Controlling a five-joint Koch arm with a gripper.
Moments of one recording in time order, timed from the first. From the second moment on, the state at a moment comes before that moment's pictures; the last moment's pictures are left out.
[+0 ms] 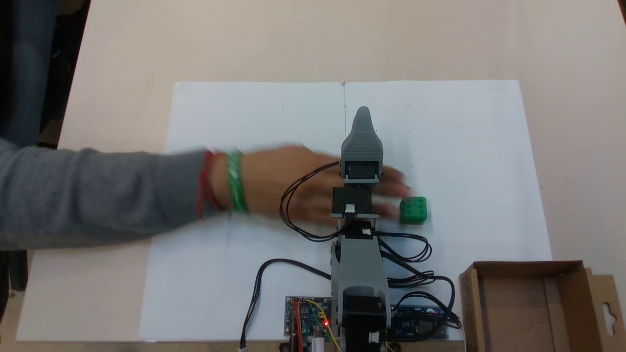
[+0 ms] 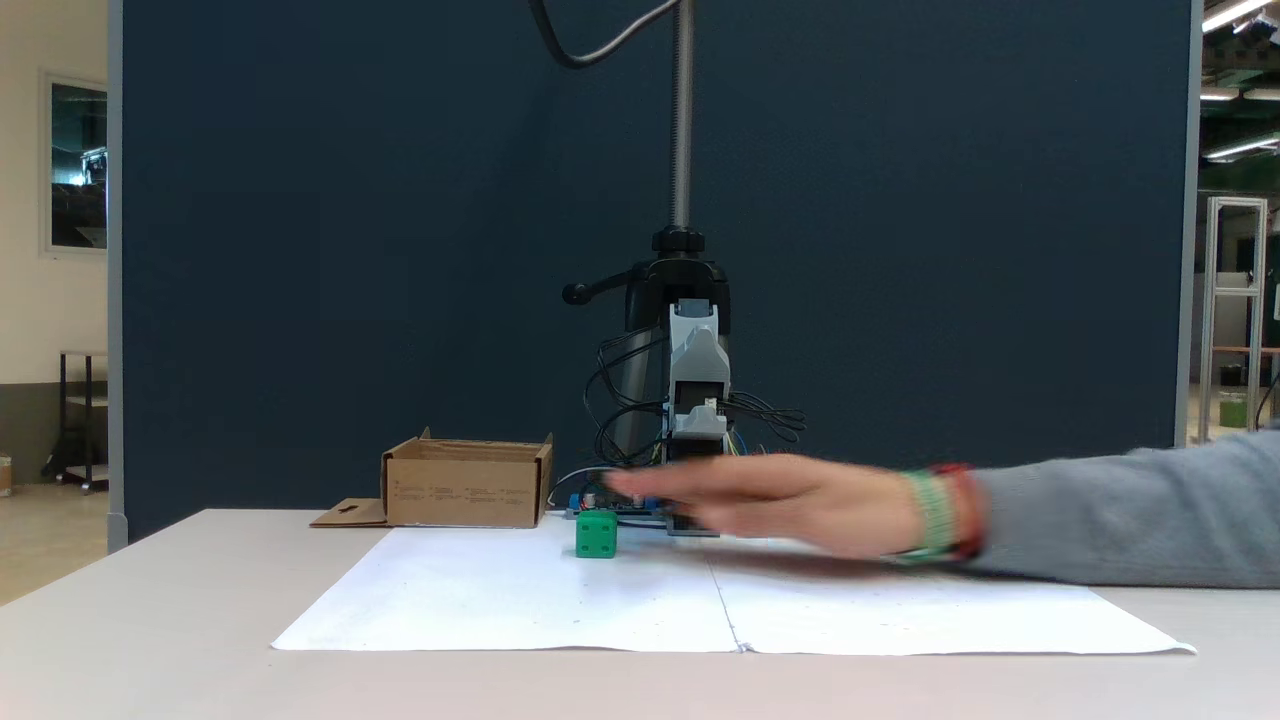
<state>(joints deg) 1.4 129.3 175.5 -87.9 -1.7</state>
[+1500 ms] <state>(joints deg) 1.4 129.3 175.6 -85.8 -1.7</state>
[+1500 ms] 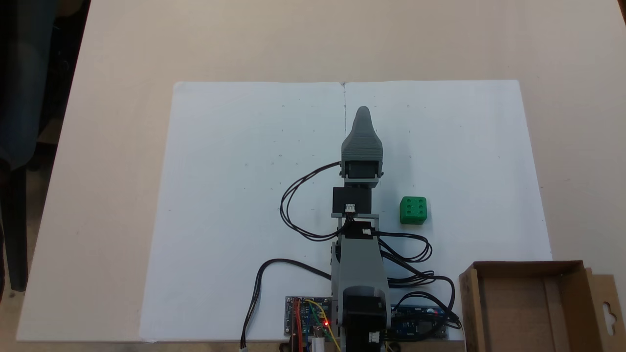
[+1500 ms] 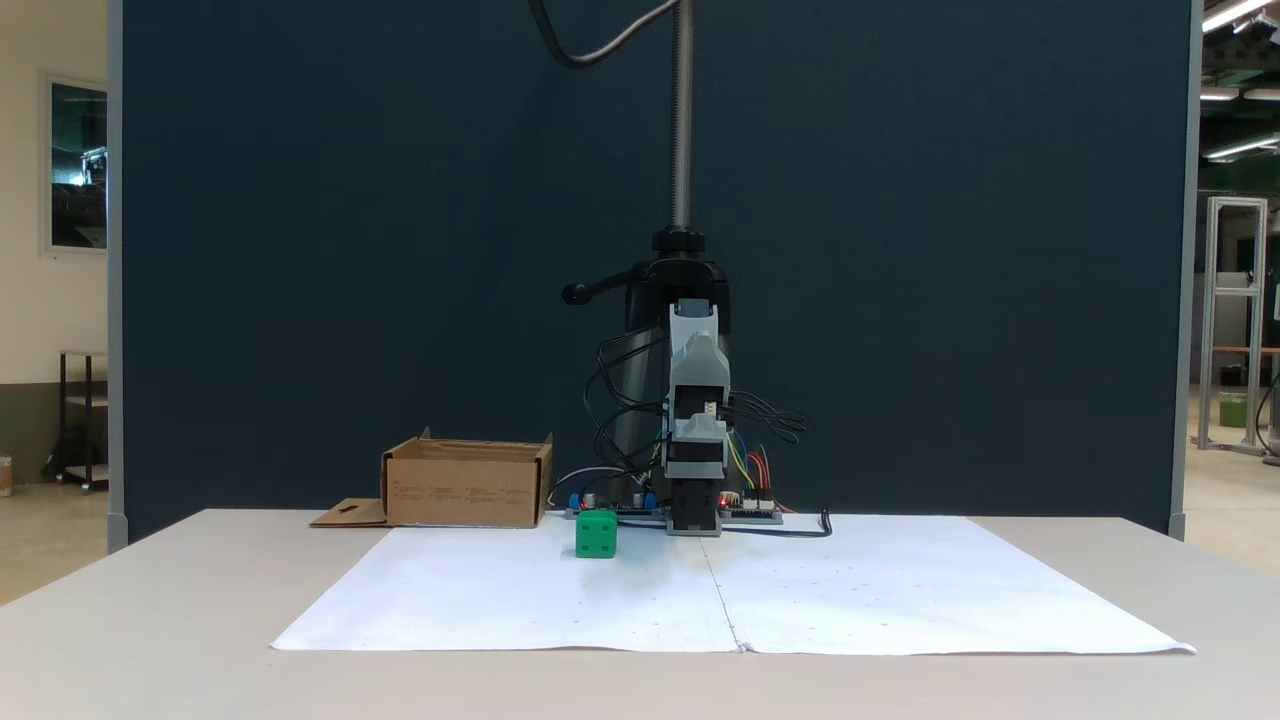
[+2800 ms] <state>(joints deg) 14.9 129.3 143.3 -2.3 2.5</state>
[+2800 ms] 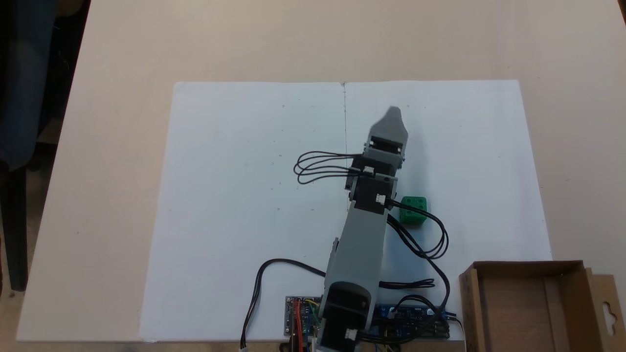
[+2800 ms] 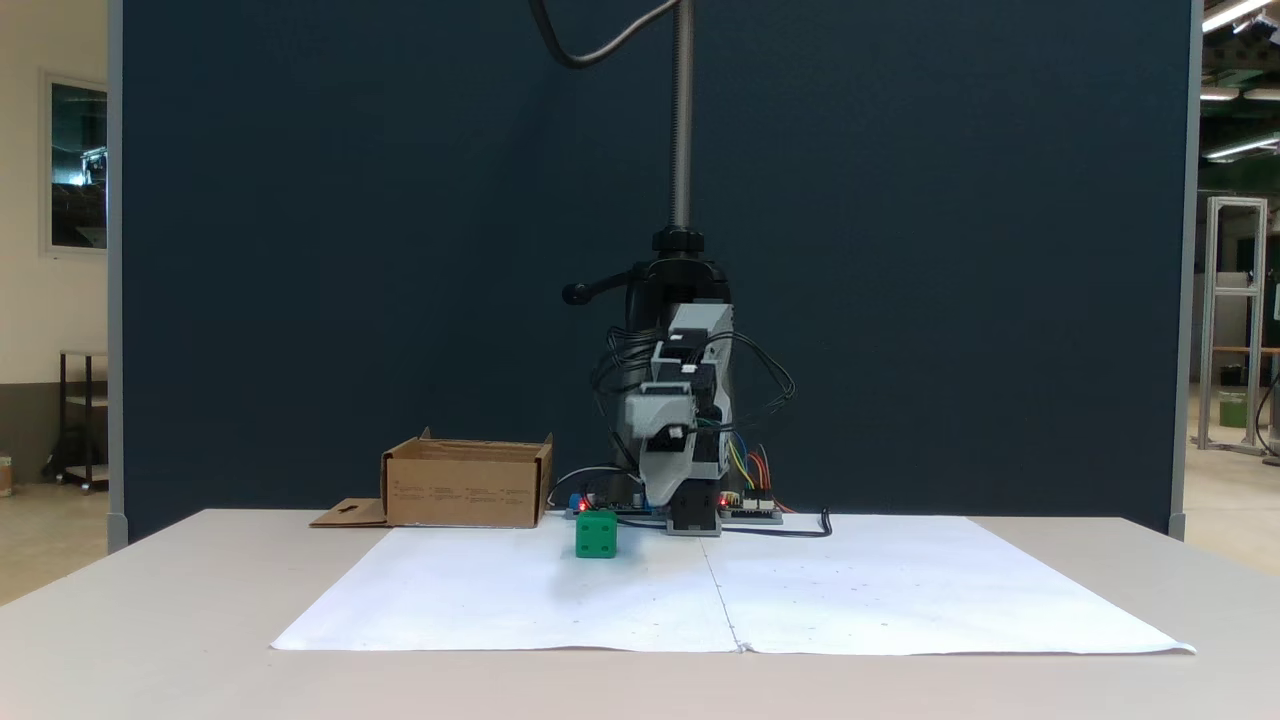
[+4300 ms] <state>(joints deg) 37.9 108.7 109.2 67.7 -27.2</state>
